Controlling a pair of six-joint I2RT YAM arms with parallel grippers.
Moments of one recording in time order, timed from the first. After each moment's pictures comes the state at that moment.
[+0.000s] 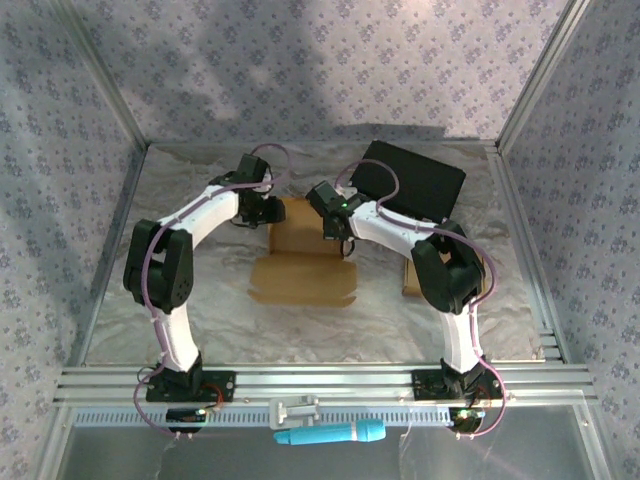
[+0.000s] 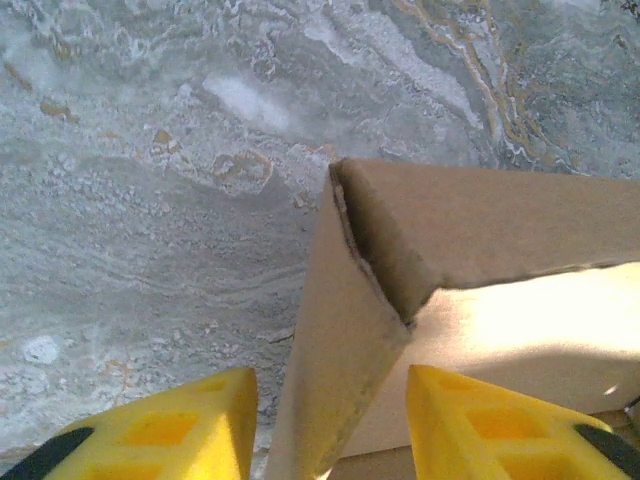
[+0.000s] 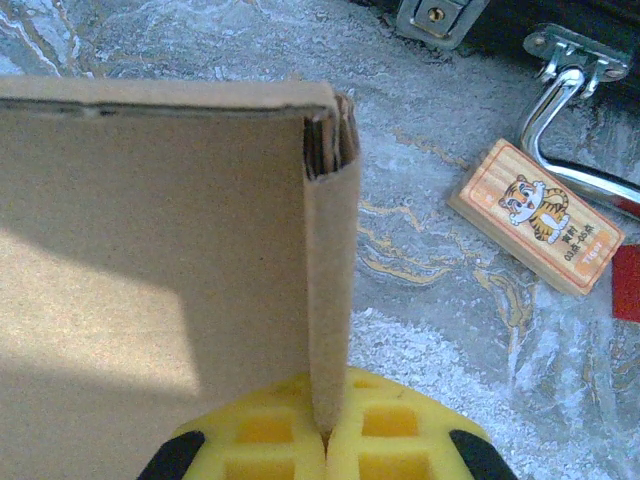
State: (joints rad) left arm -0.37 1.88 1.42 -0.64 0.14 -0.40; right arm 0.70 2.00 1.51 -0.69 0.40 0.68
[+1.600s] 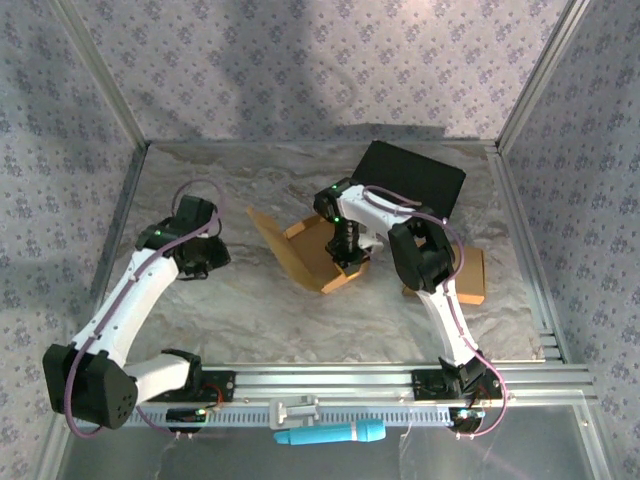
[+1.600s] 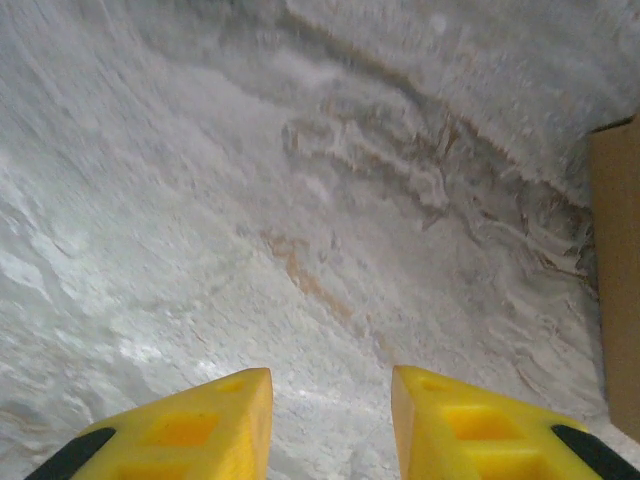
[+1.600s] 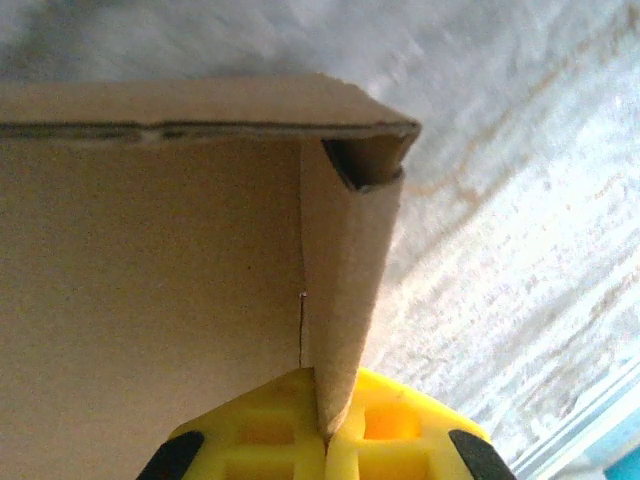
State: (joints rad) left arm -0.28 1.15 0.98 -1.00 -0.05 -0.66; right arm 0.65 2.27 1.83 -1.44 -0.20 1.62
